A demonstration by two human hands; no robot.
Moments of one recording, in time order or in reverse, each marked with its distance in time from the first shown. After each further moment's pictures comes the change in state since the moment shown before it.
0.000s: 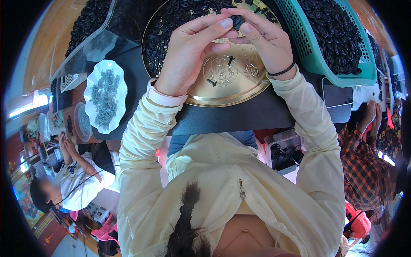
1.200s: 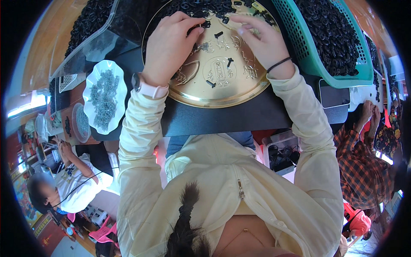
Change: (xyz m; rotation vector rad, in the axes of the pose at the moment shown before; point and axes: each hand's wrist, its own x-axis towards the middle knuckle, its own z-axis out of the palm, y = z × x) left_hand 0.018 0.005 -0.047 1.638 0.095 0.518; right_hand 0.001 0.027 -0.018 -0.392 0.179 0.122
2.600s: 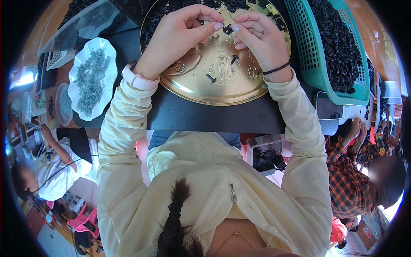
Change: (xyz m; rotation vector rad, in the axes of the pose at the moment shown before) left_hand -0.015 0.004 0.000 -0.913 -0.137 -0.284; right_hand 0.004 -0.016 0.024 0.228 -0.101 0.093
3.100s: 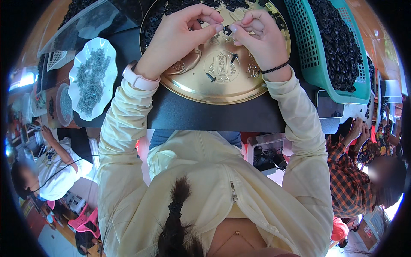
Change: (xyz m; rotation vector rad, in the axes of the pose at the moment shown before) left_hand -0.001 -0.001 0.002 0.040 -0.018 0.015; right_hand 0.001 0.002 -0.004 -0.125 -0.036 -0.058
